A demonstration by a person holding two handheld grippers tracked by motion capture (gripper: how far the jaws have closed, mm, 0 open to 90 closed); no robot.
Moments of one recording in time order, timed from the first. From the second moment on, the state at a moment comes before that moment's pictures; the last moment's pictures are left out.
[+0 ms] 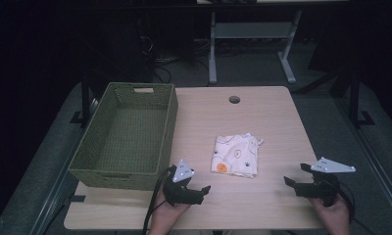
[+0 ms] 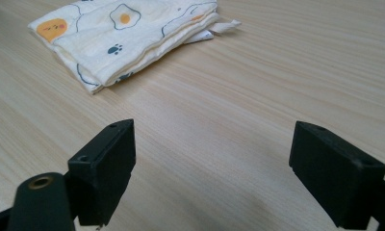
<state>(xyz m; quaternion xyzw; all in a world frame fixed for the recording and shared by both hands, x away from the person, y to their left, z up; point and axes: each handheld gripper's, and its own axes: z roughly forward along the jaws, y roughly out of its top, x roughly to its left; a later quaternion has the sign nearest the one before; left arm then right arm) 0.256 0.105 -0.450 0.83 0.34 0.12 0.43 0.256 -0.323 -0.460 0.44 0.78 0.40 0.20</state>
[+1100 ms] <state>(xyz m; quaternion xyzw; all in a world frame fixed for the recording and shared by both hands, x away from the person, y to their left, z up) 0.285 0.052 -0.430 0.87 0.31 0.10 0.38 0.252 -0.327 -0.457 0.46 0.77 0.41 0.20</state>
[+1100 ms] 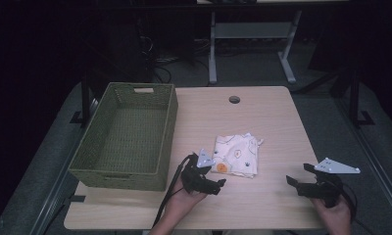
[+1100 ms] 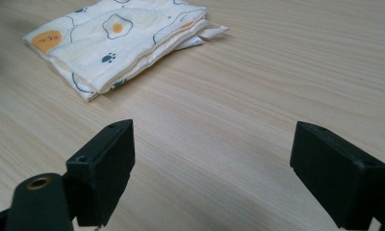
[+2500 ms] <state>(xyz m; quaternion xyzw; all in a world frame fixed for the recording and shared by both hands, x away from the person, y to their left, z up) 0.362 -0.022 -0.419 0.90 0.30 0.09 0.29 0.254 -0.324 -0.455 0.45 0.77 0.41 0.21</state>
